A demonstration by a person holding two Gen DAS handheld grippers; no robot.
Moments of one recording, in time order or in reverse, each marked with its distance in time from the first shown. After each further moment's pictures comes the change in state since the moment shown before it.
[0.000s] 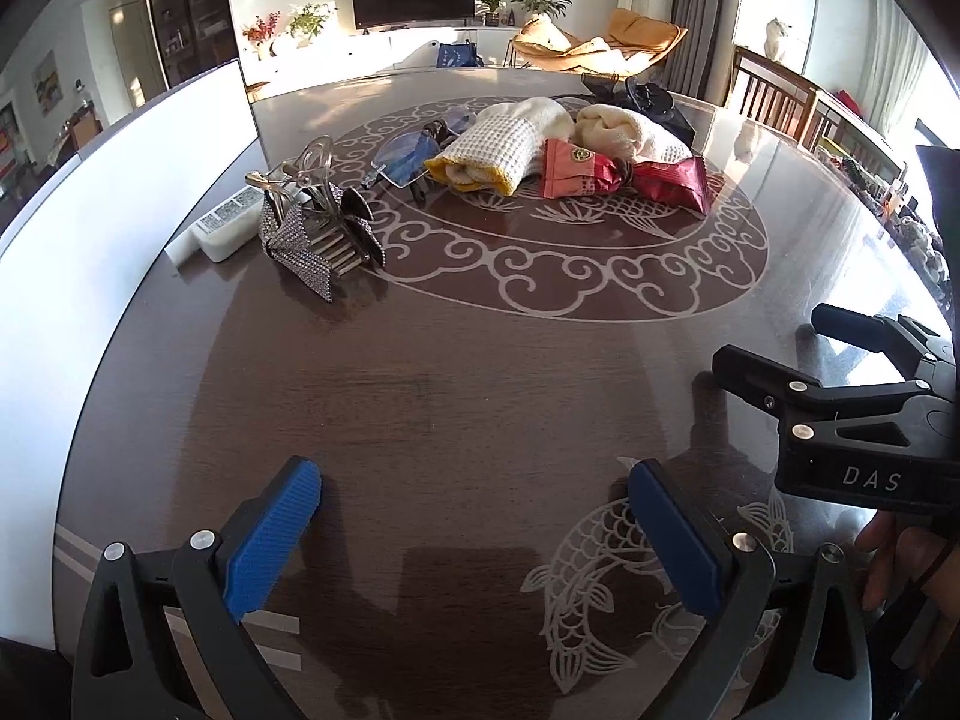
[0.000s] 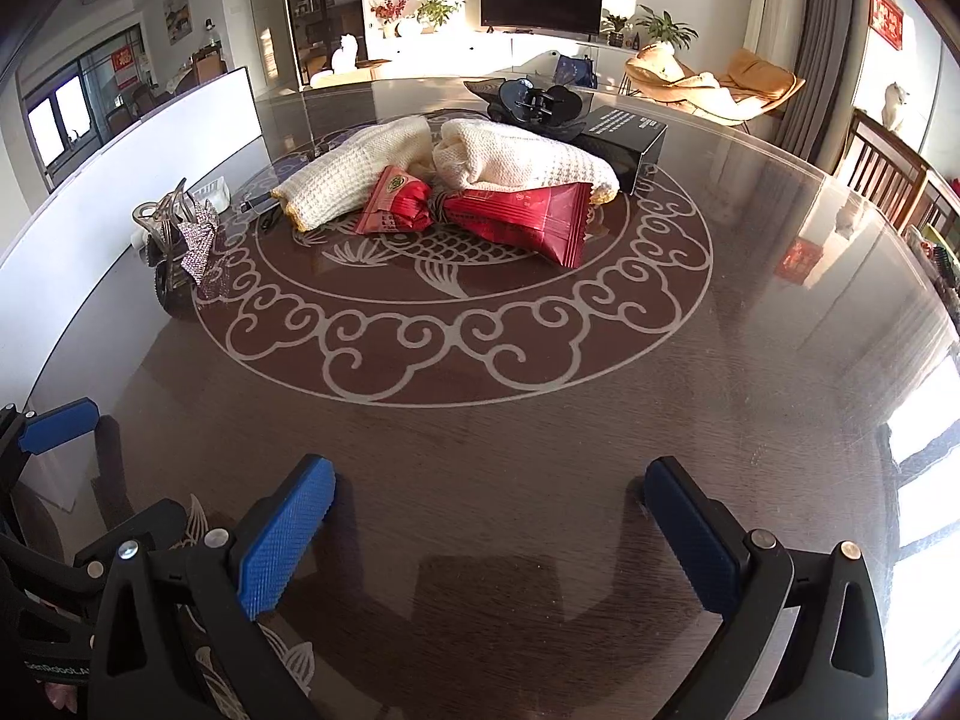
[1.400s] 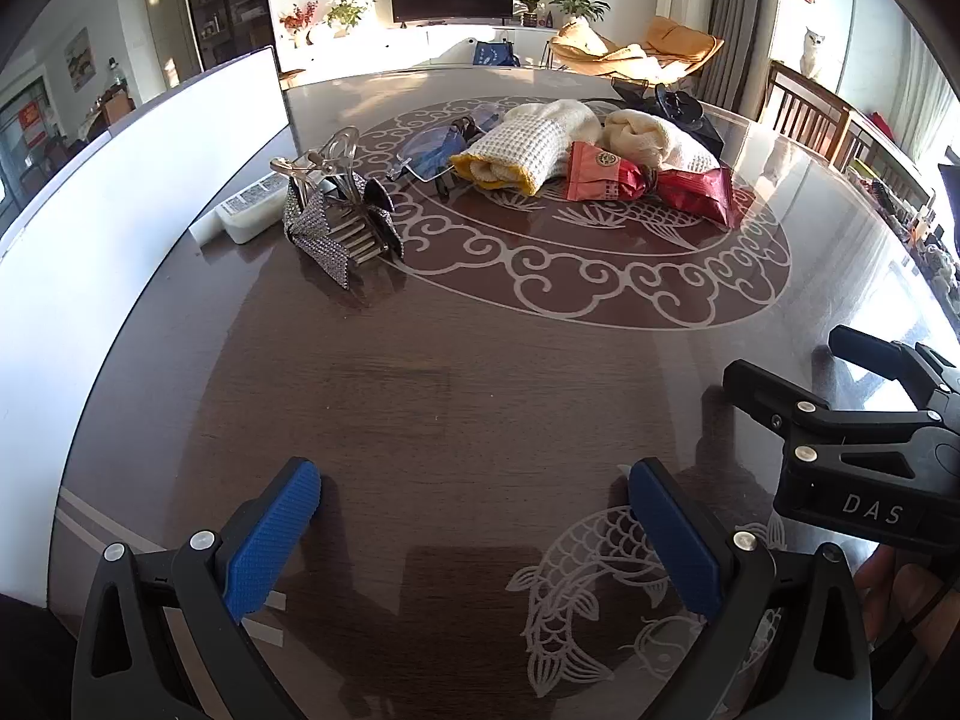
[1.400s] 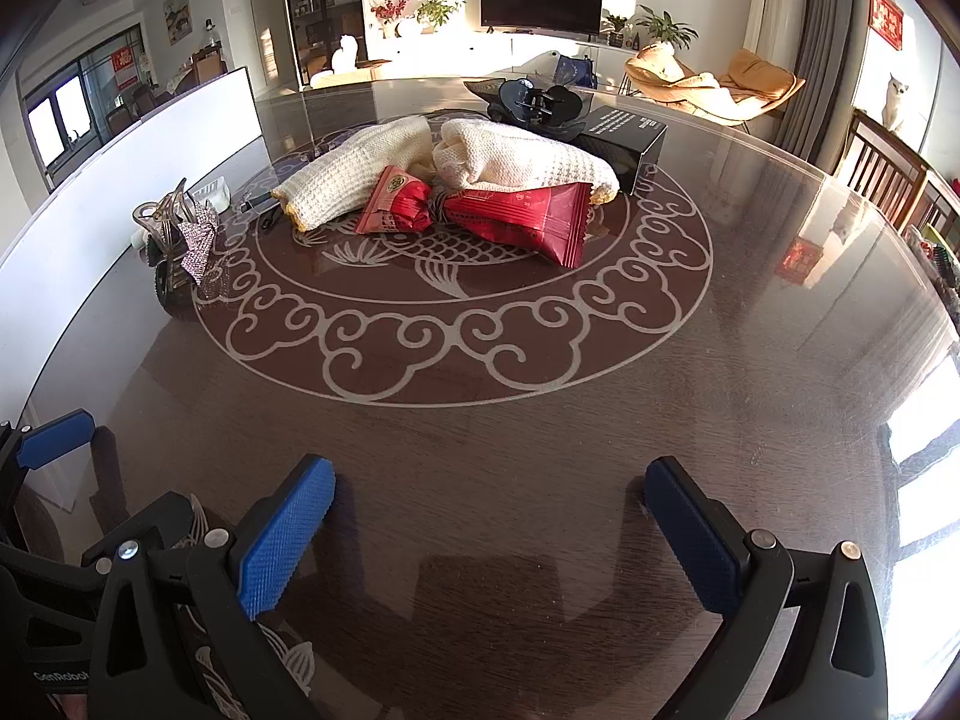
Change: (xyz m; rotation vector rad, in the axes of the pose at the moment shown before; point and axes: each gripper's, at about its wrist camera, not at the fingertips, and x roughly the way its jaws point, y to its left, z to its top) left arm -0.001 -0.004 -0.001 -0.065 0.004 0.051; right arm 0.000 0.000 0.000 0.000 -0.001 0.000
